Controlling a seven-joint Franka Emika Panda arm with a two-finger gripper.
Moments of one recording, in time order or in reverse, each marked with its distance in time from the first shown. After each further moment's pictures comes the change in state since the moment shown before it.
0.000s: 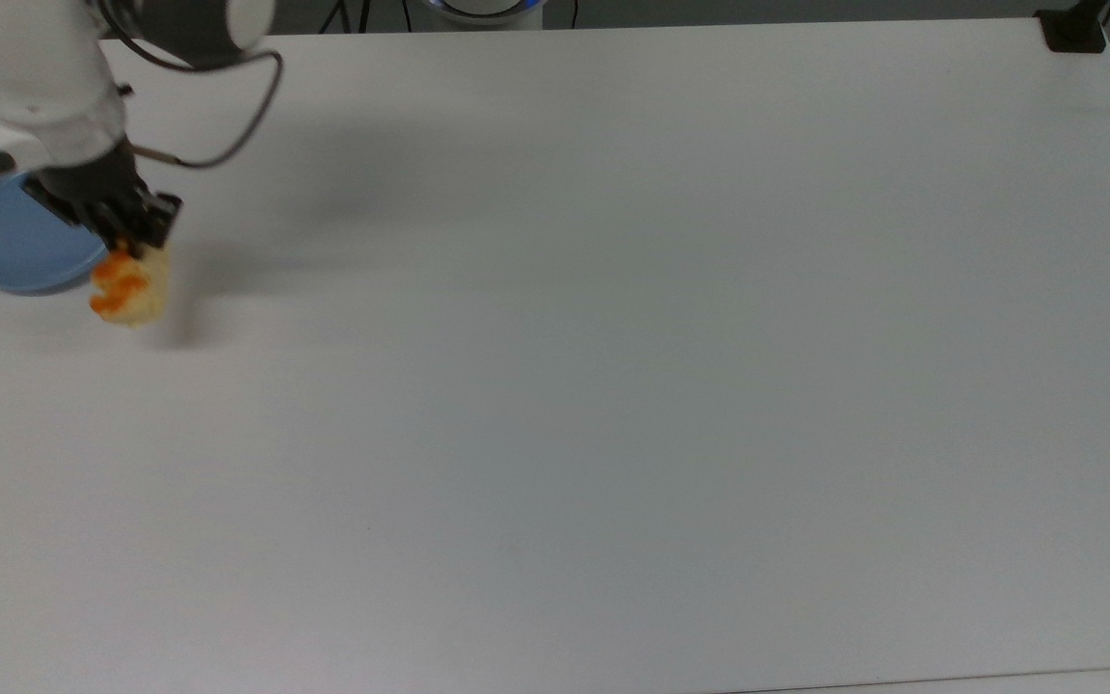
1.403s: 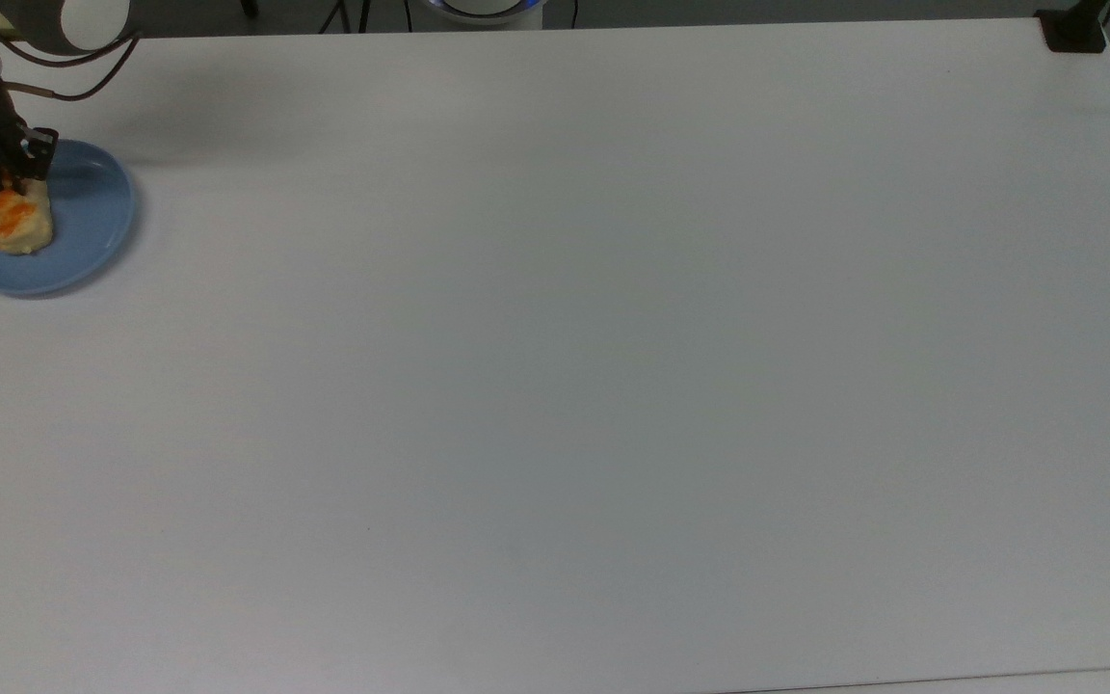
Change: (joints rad) arm -0.280 0.051 -0.036 -0.187 -0.005 0.318 -0.529
